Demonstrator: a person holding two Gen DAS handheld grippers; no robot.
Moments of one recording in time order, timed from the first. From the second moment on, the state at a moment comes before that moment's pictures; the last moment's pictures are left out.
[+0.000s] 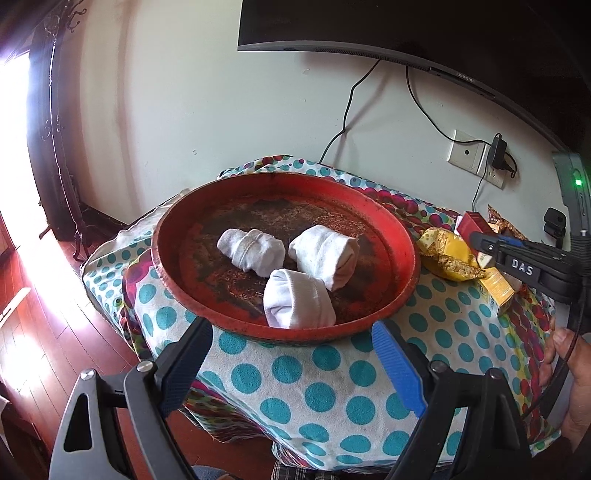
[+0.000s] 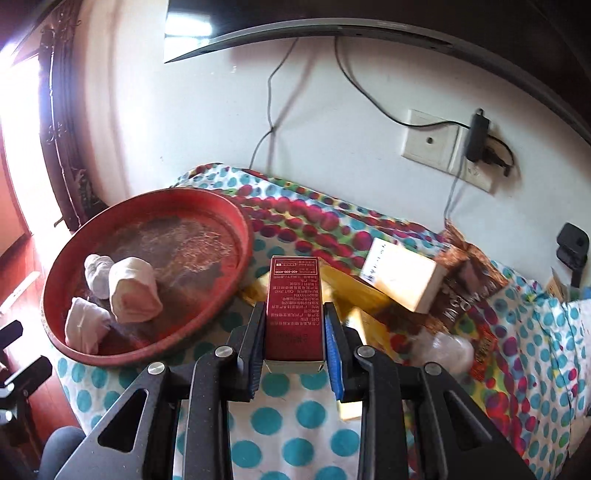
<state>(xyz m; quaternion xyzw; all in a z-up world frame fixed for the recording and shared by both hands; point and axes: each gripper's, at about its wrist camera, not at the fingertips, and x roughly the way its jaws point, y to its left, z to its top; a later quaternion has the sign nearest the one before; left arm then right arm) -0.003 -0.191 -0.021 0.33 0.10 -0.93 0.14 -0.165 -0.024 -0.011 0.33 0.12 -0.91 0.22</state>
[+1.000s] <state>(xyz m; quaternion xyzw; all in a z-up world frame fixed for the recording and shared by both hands) -0.007 -0.218 -0.027 0.33 0.14 -0.92 0.15 -0.194 -0.161 -0.052 0.36 0.19 -0.87 0.29</state>
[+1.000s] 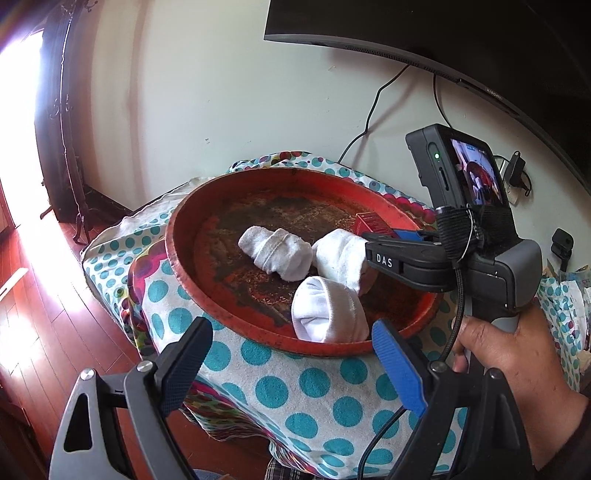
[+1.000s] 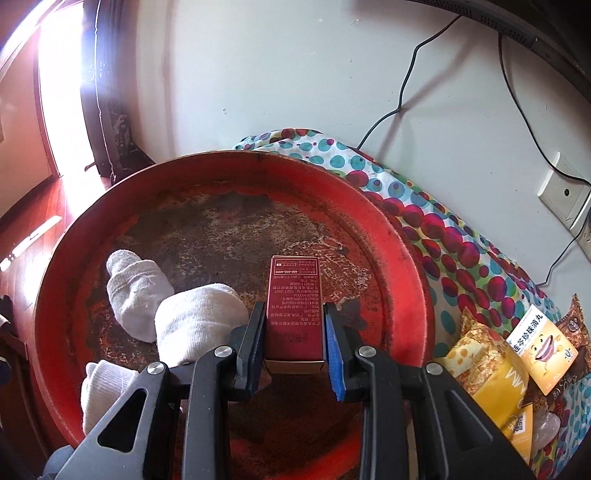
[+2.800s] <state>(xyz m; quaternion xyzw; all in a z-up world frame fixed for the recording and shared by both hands) -0.118 -0.021 -0.044 0.40 0.08 -0.91 -0.02 -0.165 0.184 -0.068 0.38 -0.03 -0.92 0.06</state>
